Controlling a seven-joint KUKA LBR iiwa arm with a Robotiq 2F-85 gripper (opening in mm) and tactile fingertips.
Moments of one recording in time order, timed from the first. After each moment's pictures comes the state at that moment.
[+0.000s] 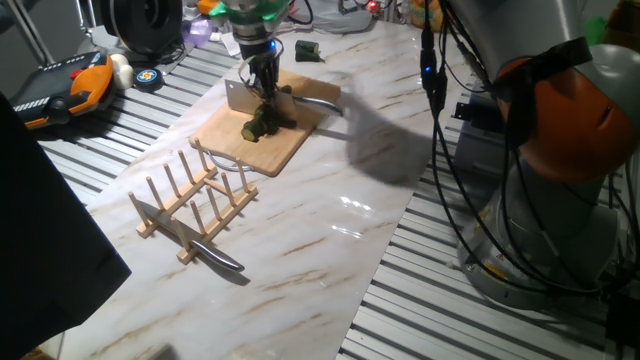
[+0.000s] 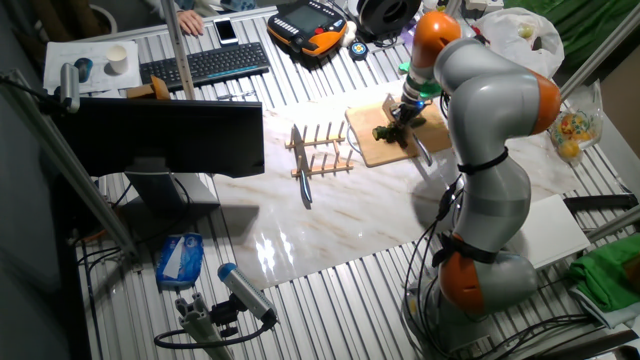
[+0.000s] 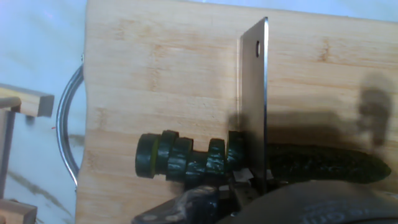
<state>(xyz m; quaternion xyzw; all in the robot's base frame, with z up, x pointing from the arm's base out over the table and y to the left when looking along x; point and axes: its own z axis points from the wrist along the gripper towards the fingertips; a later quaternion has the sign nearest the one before) 0.600 -0.132 0.078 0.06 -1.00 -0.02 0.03</state>
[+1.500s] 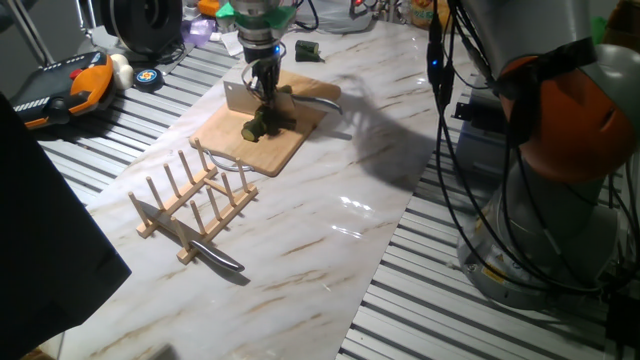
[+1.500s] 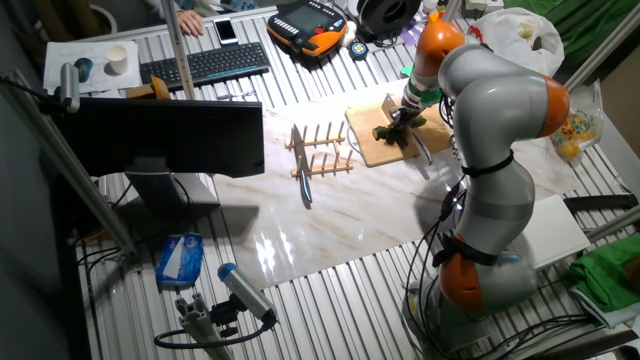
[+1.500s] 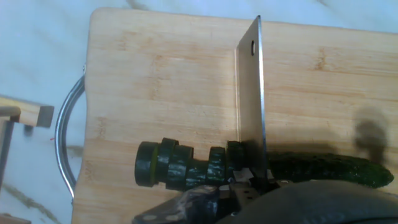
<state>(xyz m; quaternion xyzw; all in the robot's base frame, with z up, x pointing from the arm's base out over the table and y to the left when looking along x) 0.600 -0.131 0.073 0.05 -1.00 -0.02 0.00</state>
